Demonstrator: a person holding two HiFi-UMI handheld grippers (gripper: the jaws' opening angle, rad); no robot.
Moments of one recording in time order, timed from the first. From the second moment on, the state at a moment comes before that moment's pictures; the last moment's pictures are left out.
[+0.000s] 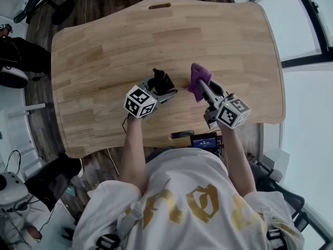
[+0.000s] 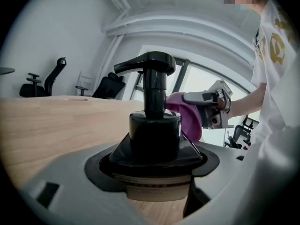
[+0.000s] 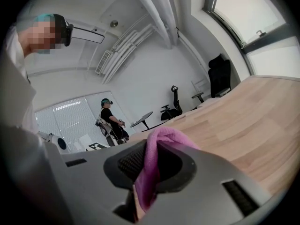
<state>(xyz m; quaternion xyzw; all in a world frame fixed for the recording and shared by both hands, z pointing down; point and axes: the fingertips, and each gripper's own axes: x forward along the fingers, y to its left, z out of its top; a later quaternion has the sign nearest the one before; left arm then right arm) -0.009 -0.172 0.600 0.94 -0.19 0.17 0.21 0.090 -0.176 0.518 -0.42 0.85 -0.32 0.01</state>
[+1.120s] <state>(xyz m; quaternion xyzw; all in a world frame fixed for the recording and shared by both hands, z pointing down) 0.007 -0.171 0.657 0.93 -0.11 0.33 0.08 0.096 -0.203 0.545 -0.41 0.84 -0.35 0.01</state>
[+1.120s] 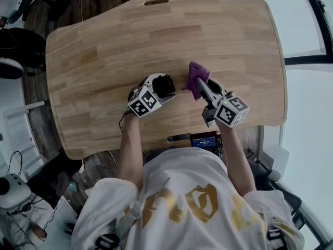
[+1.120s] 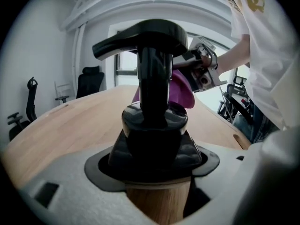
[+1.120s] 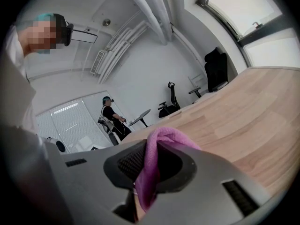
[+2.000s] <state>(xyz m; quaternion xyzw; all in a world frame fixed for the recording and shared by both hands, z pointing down) -0.028 -0.164 0.640 0.91 -0.20 0.31 0.18 0.085 -0.181 0.516 -0.43 0.86 -0.28 -0.05</state>
